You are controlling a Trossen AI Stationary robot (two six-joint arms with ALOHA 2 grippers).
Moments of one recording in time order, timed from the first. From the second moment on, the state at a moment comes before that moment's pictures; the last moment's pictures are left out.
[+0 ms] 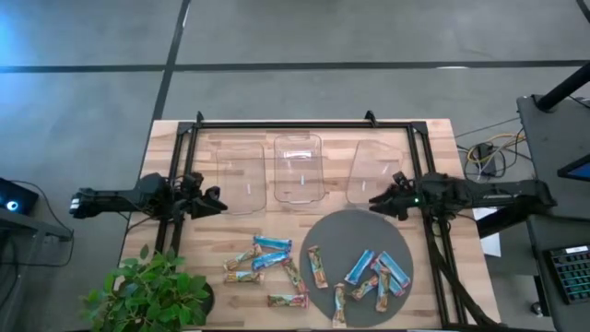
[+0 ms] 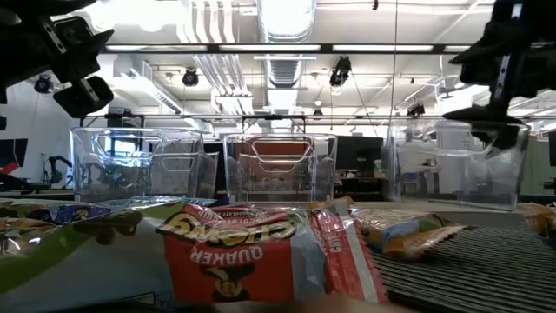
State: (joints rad) left arm 0.01 0.06 0.01 0.22 0.30 -0.97; right arm 0.00 0.31 0.18 -0.16 -0.08 0.94
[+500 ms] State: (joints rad) left arm 0.01 0.06 0.01 0.22 0.30 -0.96; right arm 0.03 0.82 0.79 -1.03 0.22 0.98
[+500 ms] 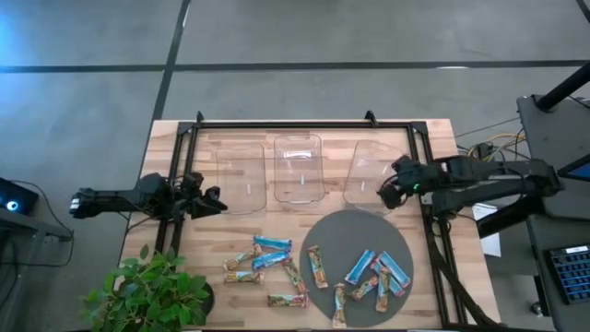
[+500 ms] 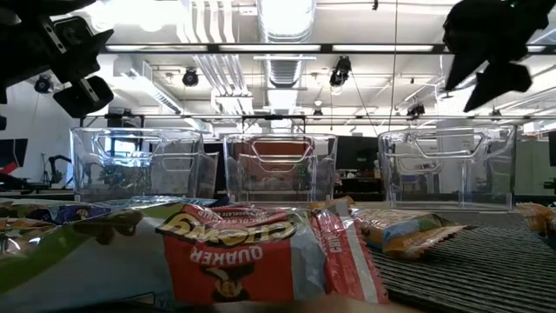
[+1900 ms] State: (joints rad) left arm 0.01 0.06 0.01 0.22 0.30 -0.96; right arm 0.71 1.52 0.82 -0.85 -0.20 1.65
